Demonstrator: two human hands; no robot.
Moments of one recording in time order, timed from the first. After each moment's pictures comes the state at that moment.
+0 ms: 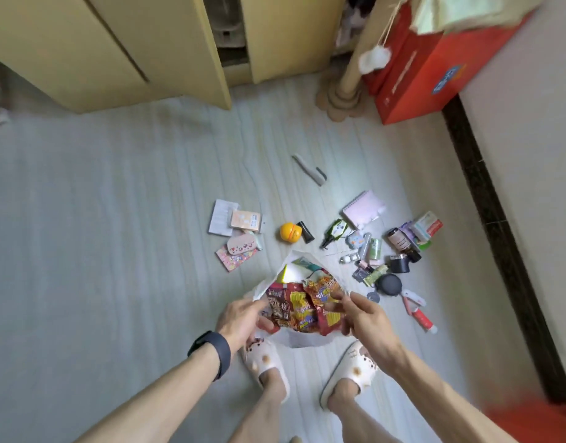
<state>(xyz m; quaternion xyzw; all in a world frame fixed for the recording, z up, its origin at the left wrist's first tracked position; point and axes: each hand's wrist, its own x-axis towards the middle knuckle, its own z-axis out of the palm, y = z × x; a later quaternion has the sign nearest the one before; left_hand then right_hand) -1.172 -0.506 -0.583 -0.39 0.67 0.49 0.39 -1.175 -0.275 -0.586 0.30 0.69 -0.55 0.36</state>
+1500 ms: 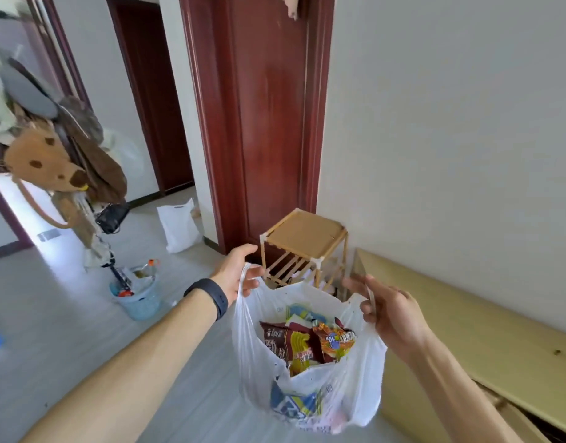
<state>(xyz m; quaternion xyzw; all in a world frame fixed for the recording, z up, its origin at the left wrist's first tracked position) -1.210 -1.352 0.034 -0.49 0.49 0.69 -0.21 -1.387 -1.147 0.011 -0.18 0.57 -0.69 0.41</state>
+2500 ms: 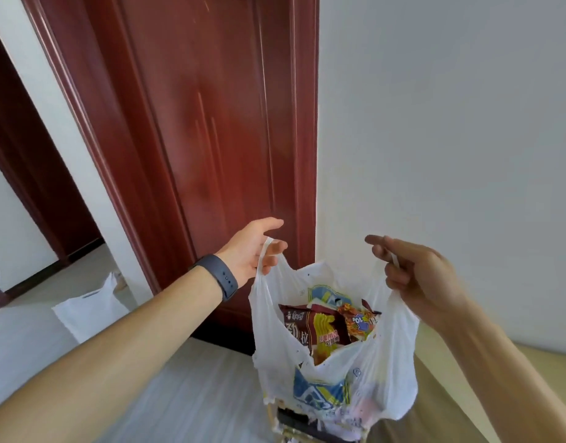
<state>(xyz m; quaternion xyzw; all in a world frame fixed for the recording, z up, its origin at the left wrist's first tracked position) -1.520 -1.833 0.088 -0.32 0.63 0.70 -0.07 -1.631 -1.594 0.054 -0.17 0.58 -0.75 0.25</state>
